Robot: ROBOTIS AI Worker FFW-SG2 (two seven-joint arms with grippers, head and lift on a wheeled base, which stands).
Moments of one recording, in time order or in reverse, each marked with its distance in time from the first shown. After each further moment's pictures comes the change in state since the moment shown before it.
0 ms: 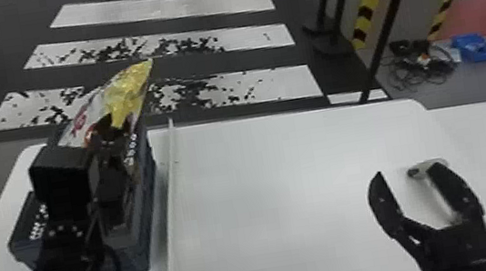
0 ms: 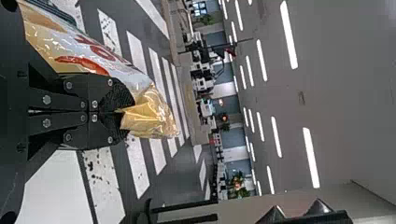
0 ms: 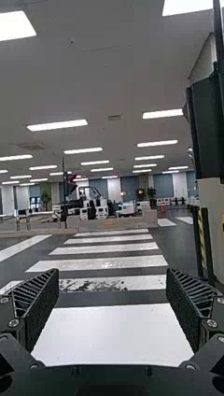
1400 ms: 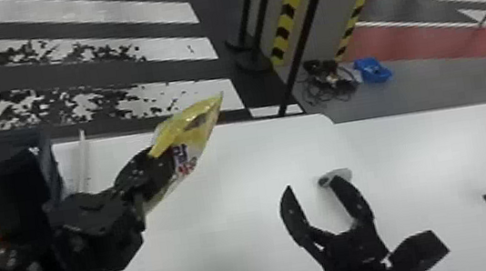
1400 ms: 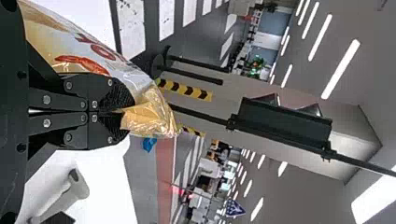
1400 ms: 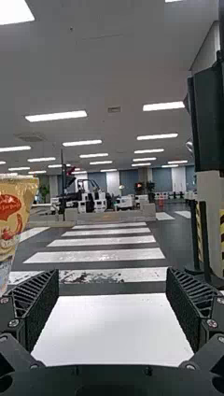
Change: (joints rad) left arm -0.026 -0.080 -0.069 -0.099 0.476 0.206 -0.299; right arm -0.037 -0.005 0.003 0.060 0.004 0.011 0.000
